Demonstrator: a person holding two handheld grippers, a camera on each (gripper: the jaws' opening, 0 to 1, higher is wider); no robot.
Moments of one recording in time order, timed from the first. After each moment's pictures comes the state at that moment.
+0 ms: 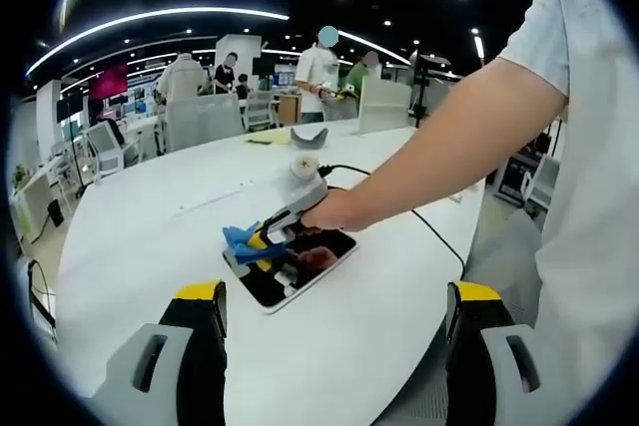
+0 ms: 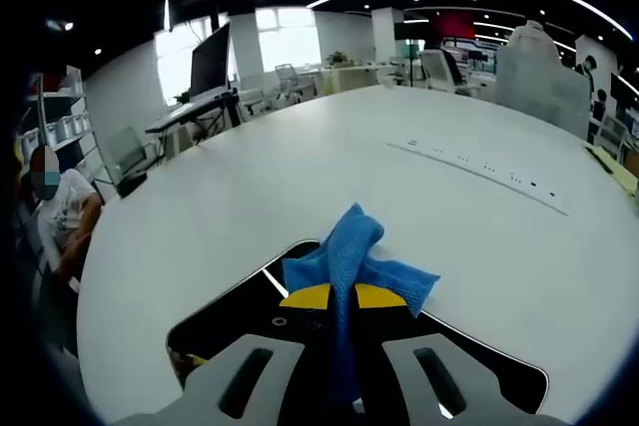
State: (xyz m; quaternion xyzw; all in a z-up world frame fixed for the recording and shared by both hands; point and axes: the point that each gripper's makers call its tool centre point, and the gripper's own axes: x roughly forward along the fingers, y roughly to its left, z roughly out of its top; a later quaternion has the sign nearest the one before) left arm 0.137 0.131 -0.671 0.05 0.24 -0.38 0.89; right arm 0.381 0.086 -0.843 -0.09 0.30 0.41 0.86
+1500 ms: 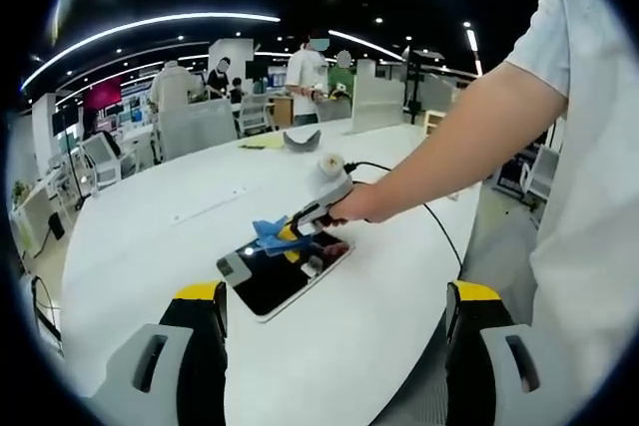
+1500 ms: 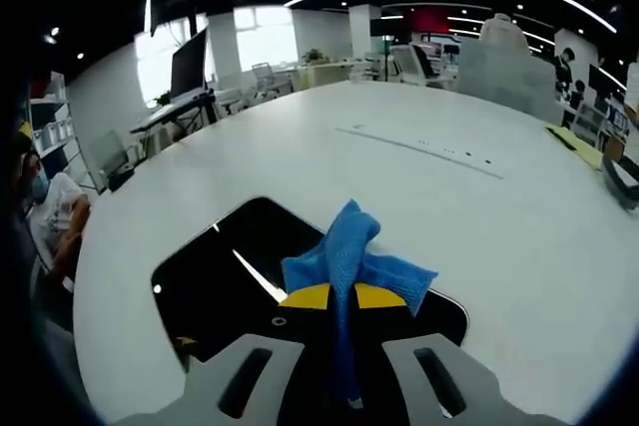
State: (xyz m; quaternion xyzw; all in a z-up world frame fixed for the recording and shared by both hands) left arm 0.131 0.111 -0.663 0.07 0.24 -0.39 0.89; right arm 0.375 0.001 -0.845 -0.09 0.31 0.36 0.88
